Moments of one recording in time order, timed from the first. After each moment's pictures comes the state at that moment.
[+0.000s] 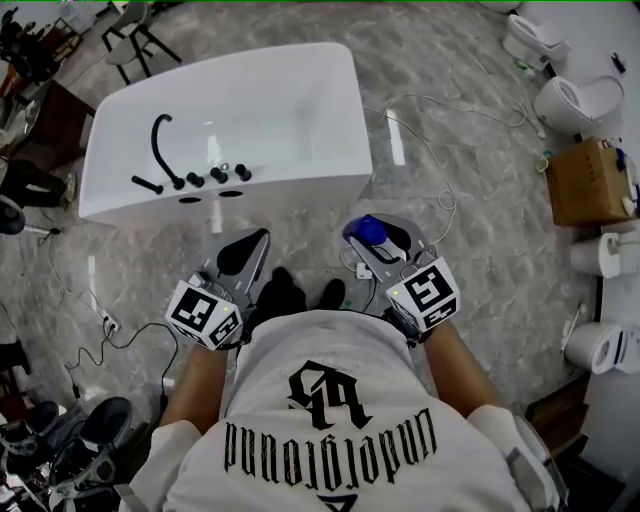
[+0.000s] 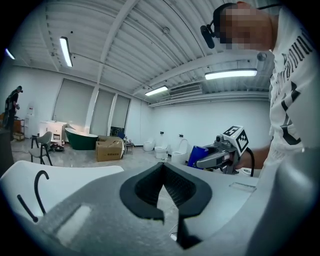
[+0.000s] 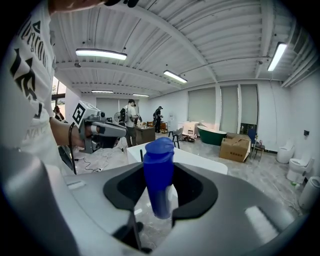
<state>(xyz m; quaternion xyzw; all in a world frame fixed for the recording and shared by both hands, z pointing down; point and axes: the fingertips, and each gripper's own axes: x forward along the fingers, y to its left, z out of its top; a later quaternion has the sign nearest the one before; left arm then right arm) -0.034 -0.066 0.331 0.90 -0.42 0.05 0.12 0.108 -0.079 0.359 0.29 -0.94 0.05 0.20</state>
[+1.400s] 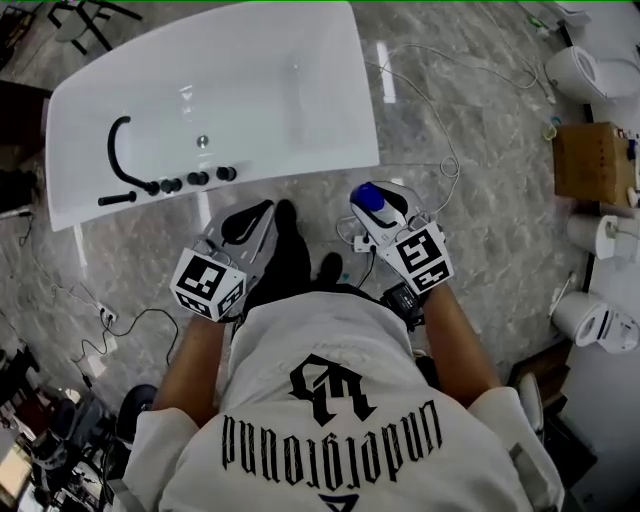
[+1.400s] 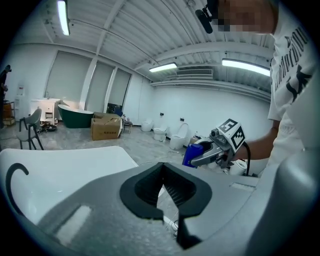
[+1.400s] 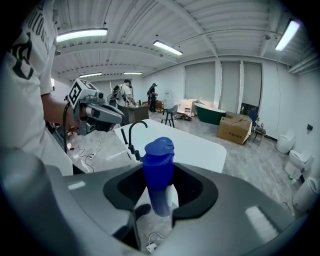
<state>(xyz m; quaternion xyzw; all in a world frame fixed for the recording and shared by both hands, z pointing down) -0.062 -0.284 0.463 0.90 -0.37 0.13 0.21 0.075 -0.294 0.501 0.28 -0.90 0.11 0.31</state>
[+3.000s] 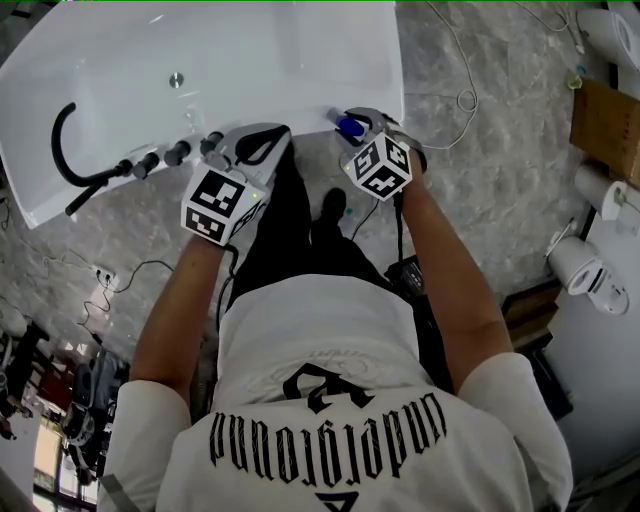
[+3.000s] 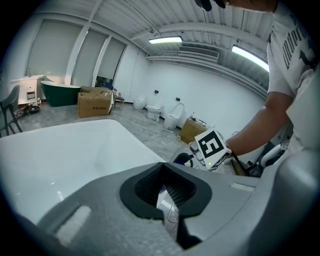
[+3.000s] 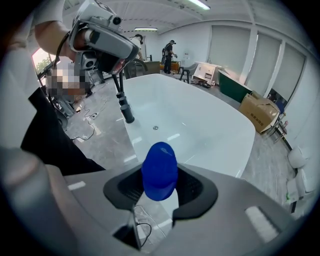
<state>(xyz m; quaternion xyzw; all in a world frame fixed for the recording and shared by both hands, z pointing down) -0.066 -0.418 0.655 0.89 -0.27 0.22 0.28 0.024 -0.391 0.789 0.16 -0.84 0.12 0.51</state>
